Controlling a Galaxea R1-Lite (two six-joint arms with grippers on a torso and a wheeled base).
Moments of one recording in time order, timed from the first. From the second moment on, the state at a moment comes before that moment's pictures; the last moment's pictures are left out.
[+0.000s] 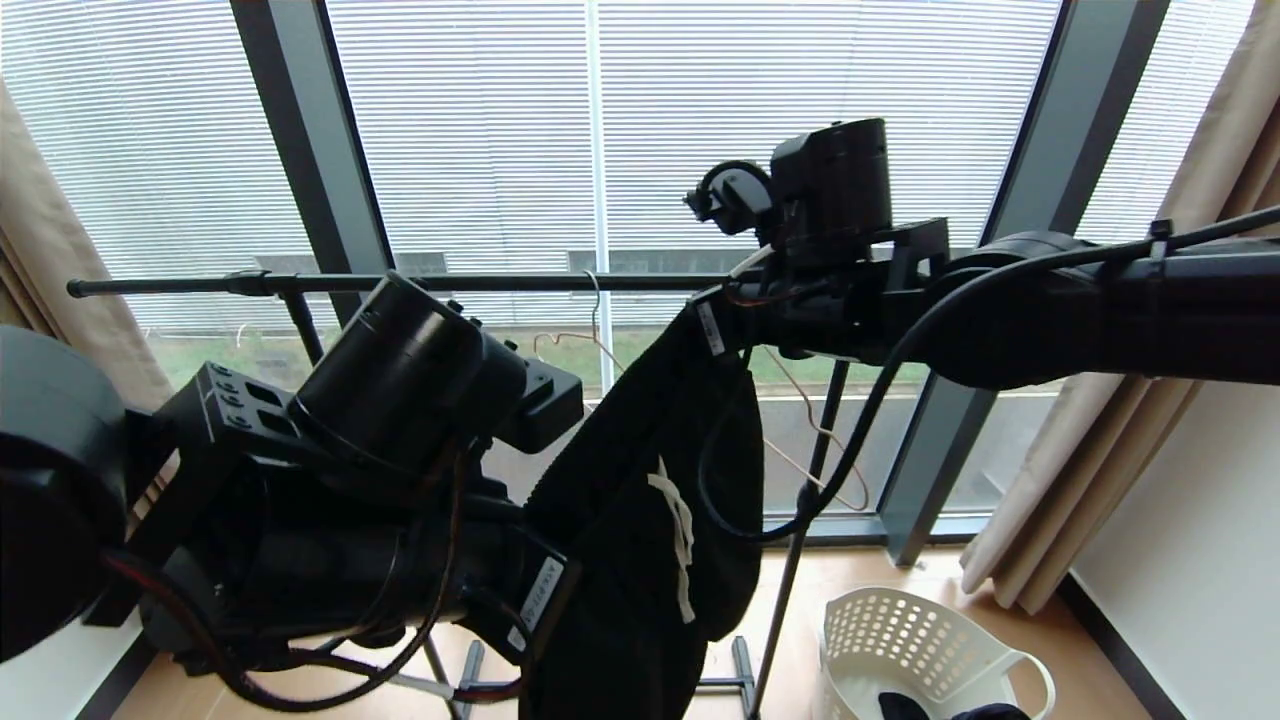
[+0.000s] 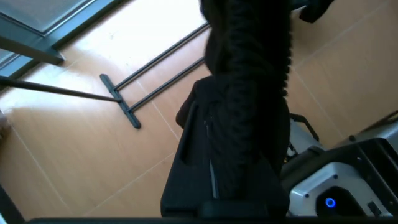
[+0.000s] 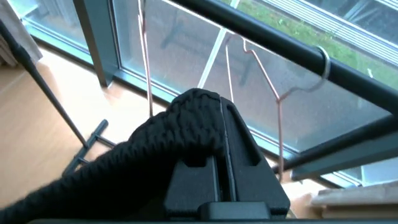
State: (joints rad) left arm -0.84 1.59 -1.14 0.43 0.16 -0.14; right arm 0.66 2.05 -1.72 0.05 -0.33 -0.06
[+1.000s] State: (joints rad) left arm -0.83 1.57 -1.02 0.30 0.15 -0.20; right arm 0.69 2.03 -1.68 0.17 -0.32 0.11
